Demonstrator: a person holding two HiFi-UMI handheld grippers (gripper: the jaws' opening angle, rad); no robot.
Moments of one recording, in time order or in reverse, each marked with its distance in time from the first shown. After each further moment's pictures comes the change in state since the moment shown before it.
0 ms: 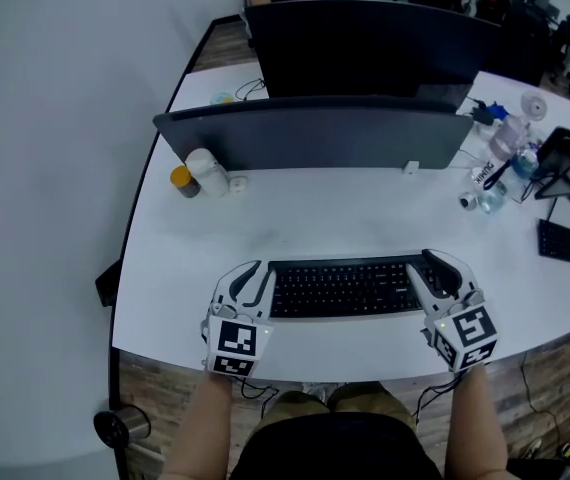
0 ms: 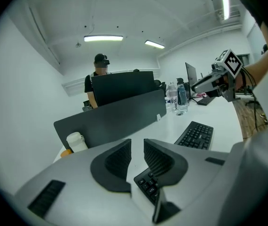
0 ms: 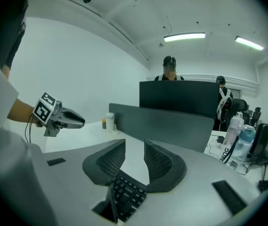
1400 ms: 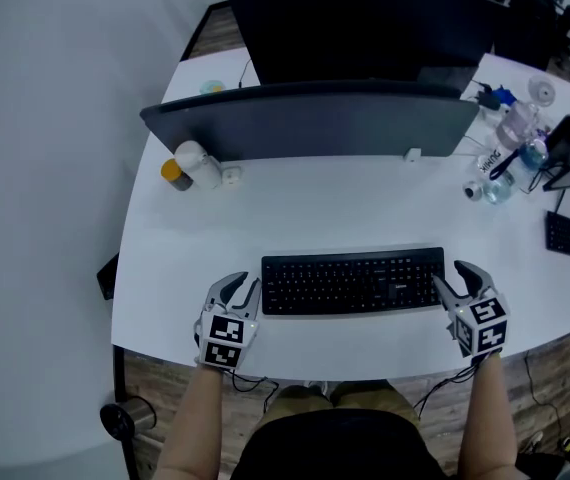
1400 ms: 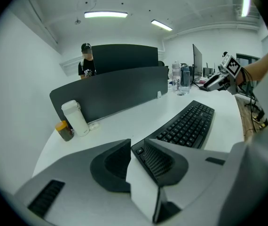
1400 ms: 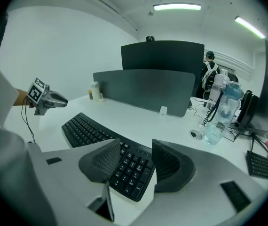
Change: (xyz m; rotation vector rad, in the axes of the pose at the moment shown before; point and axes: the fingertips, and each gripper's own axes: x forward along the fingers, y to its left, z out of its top) left arm 0.023 0.000 -0.090 -0.070 0.238 -0.034; right arm -0.013 -0.078 -0.139 0.102 0.339 -0.073
